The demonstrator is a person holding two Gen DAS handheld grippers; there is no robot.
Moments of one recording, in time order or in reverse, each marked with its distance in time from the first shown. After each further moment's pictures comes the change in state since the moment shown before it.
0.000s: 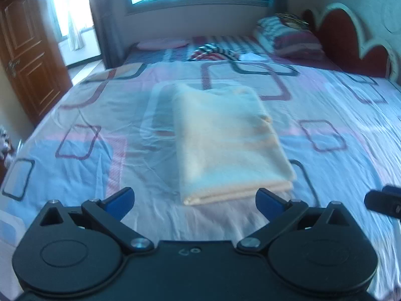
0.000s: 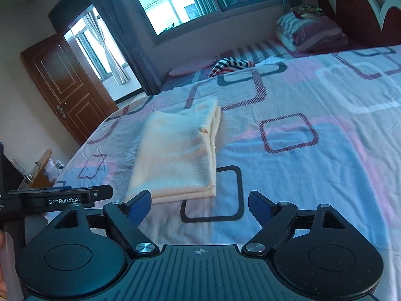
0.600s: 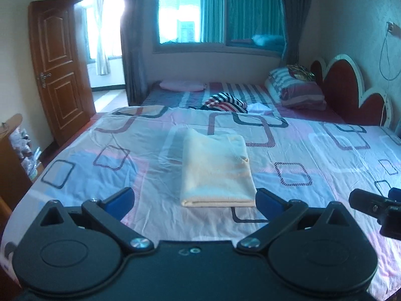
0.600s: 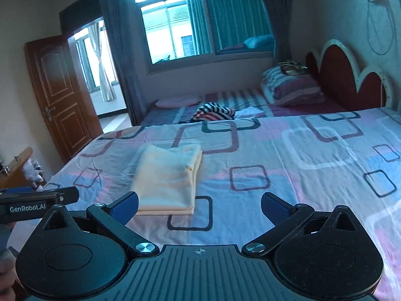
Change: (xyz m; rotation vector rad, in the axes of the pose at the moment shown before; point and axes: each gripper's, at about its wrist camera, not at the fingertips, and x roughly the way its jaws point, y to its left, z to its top) left arm -0.158 -0.029 -0.035 -0.136 -0.219 0.074; right arm -0.132 0.055 -0.004 -0.158 -0.168 -0.148
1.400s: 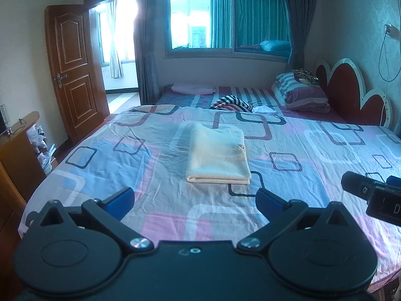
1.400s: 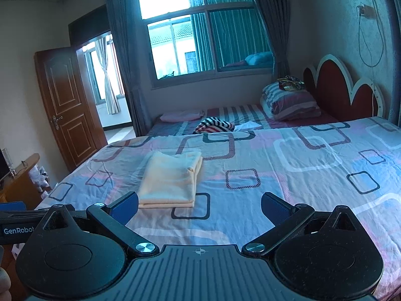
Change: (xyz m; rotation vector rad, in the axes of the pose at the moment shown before) left arm -0.089 -0.016 -0.046 -0.023 -0.021 0.049; right arm -0.082 -0.011 -0.035 -0.026 -0.079 0.020
